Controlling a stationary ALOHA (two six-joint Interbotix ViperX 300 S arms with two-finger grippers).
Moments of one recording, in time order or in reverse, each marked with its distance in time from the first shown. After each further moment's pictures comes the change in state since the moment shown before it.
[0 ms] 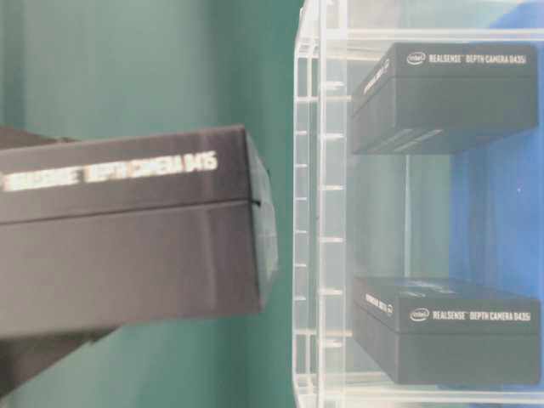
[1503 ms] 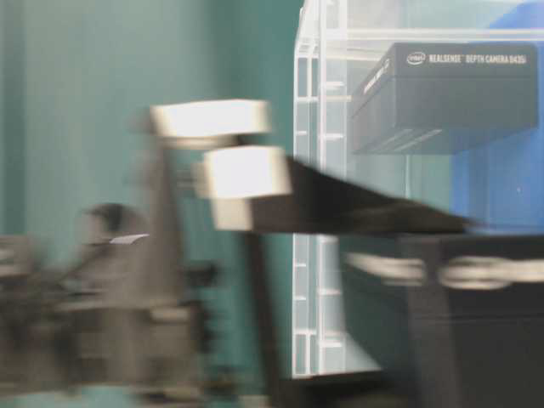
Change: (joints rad) left arm -0.064 0.035 0.416 0.094 -0.334 -0.098; right arm 0.000 0.003 0.012 0.000 0.000 -0.002
